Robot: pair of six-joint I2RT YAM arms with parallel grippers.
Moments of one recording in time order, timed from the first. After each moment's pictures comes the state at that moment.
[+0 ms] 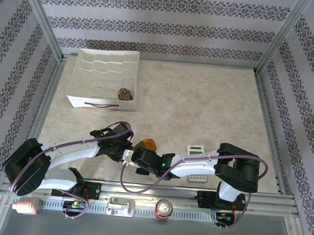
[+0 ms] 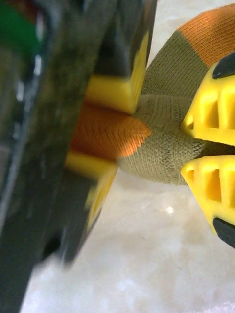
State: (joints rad) left arm -0.74 1.26 0.58 -0.48 0.10 -1.80; right arm 1.29 1.67 0.78 -0.02 0.26 -0.21
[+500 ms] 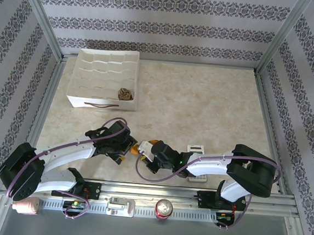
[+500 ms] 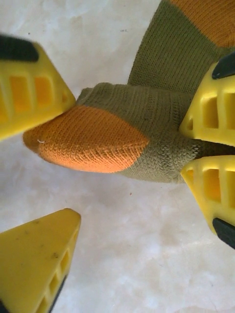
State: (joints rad) left arm -0.70 1.21 0.57 -0.45 0.14 -1.67; right arm 1.12 1.52 0.53 0.24 -0.03 0.03
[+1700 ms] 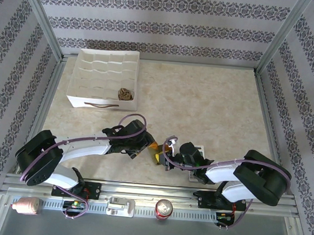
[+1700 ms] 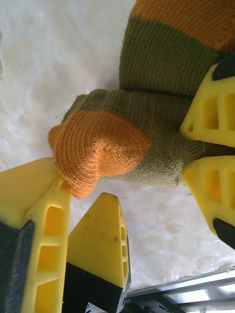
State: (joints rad) left arm -0.84 1.41 0.71 -0.26 0.07 -1.51; right arm 0.89 1.40 0.17 0.69 -0.24 0.57
